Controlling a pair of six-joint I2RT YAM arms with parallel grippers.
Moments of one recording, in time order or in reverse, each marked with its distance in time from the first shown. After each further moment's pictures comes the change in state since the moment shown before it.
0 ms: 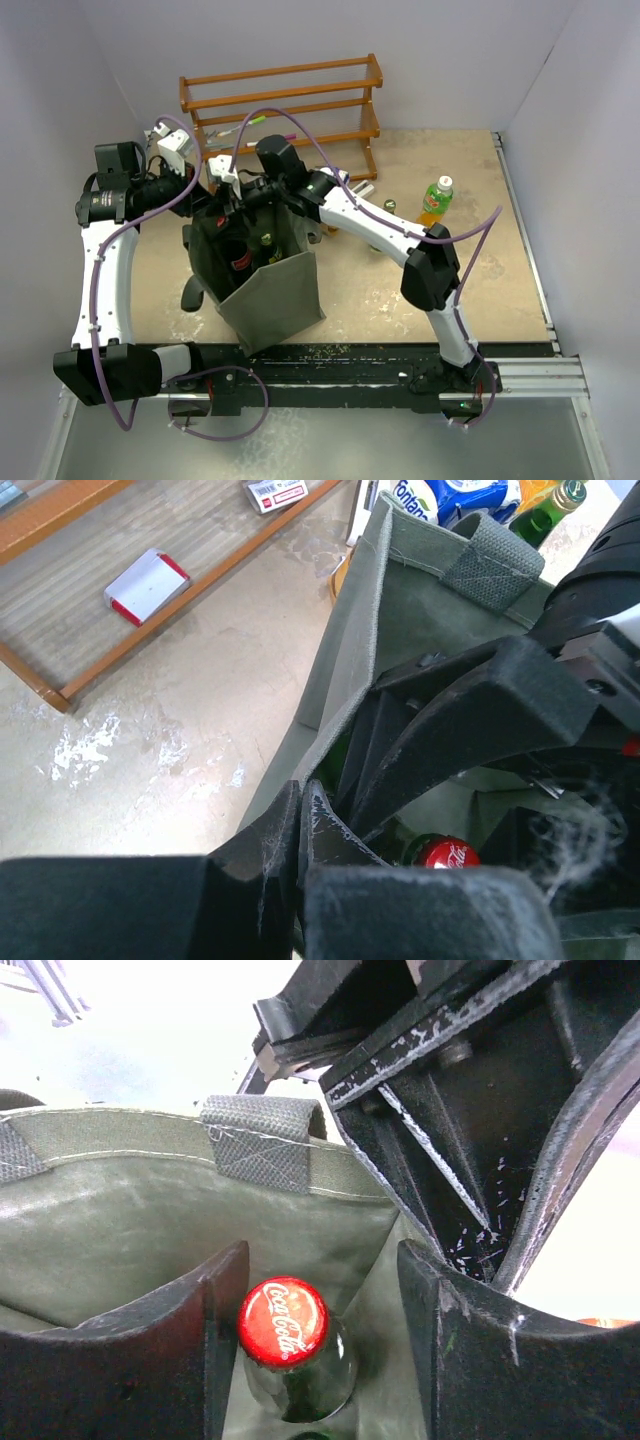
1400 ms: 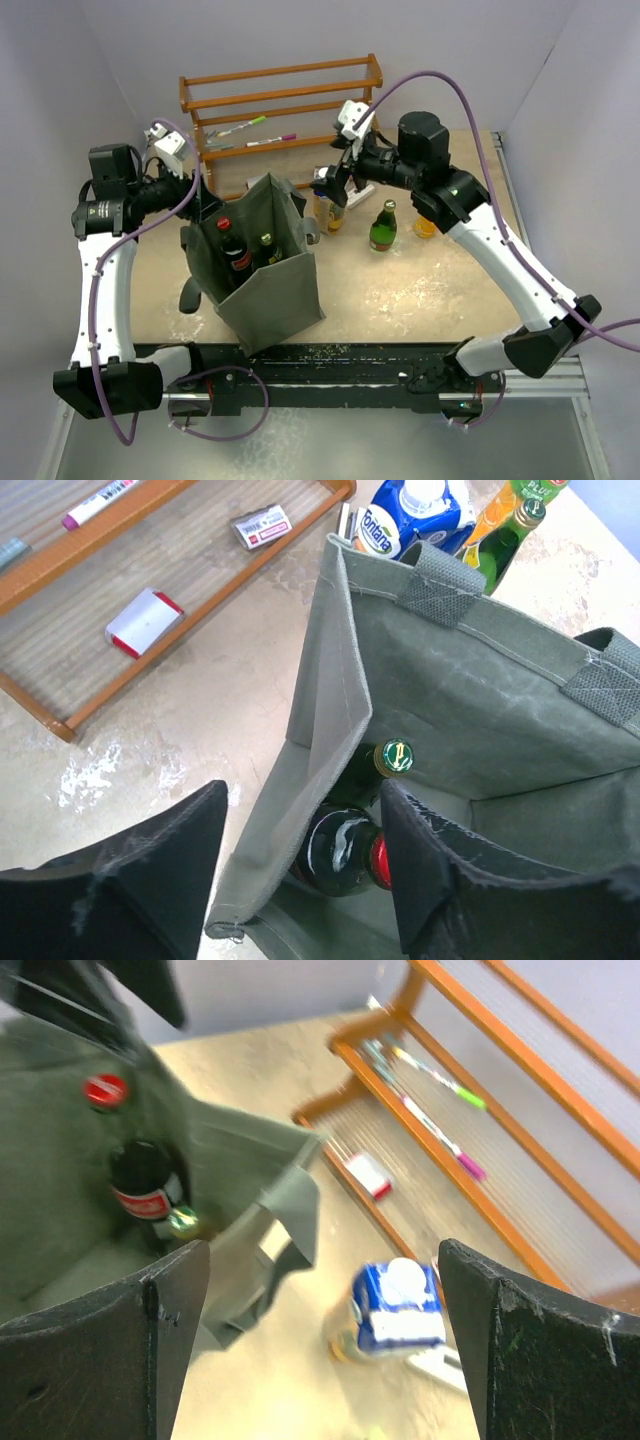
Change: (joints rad) left arm -0.001 -0.062 -0.016 0.041 0.026 -0.009; right arm -0.242 -0.720 -0.412 -0.174 0.446 0.004
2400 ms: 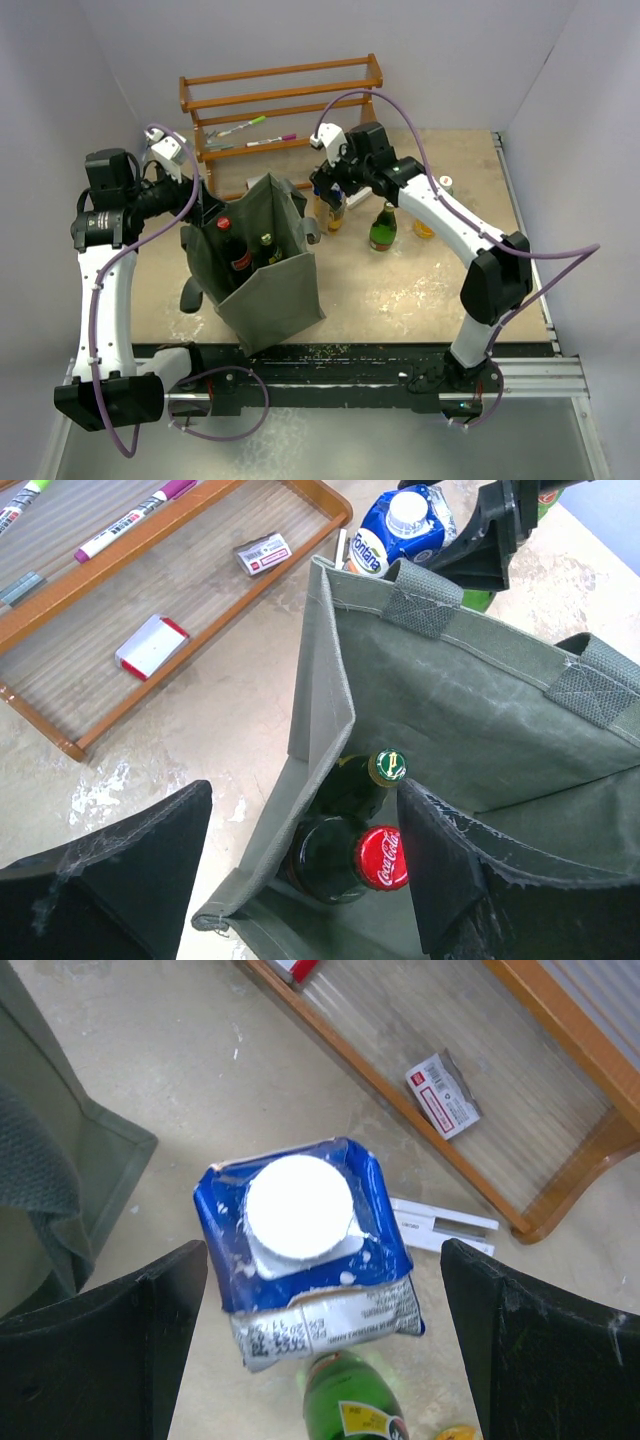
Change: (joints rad) left arm 0.000 -0.068 -0.045 0.072 0.013 -0.026; right arm -0.093 0.335 -0.033 -0.089 0.286 -0.053
